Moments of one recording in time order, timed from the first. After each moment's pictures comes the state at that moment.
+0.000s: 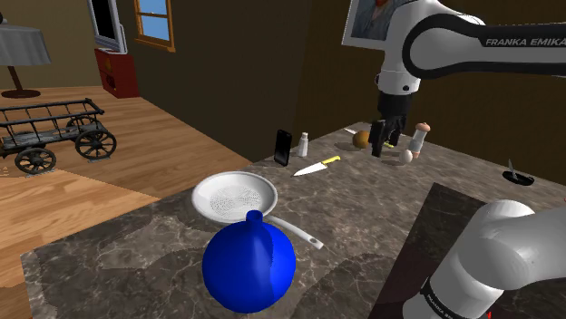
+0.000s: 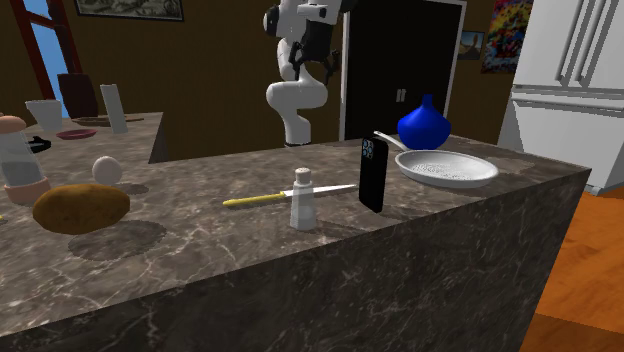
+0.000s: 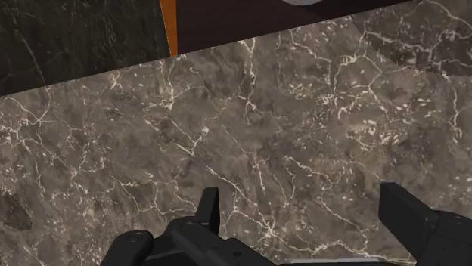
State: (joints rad) arm 0.00 -0.78 0.05 -2.43 -0.12 1.57 0.01
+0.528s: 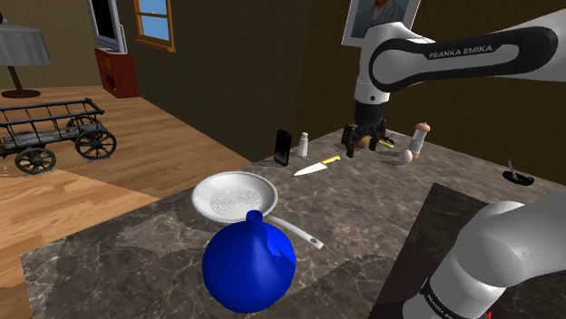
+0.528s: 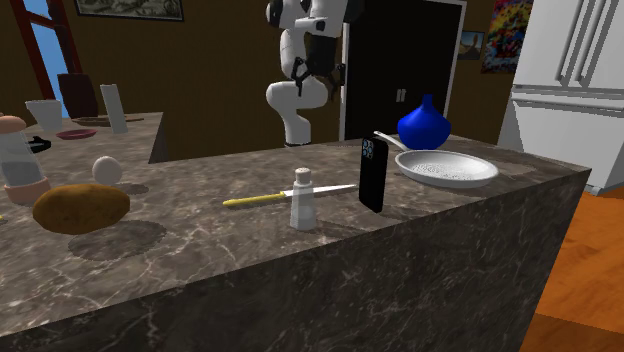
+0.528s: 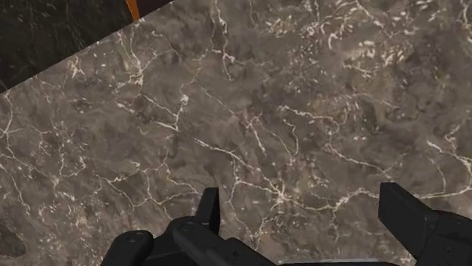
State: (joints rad) arm -0.06 -0.58 0.07 -2.41 -0.09 1.76 0.20
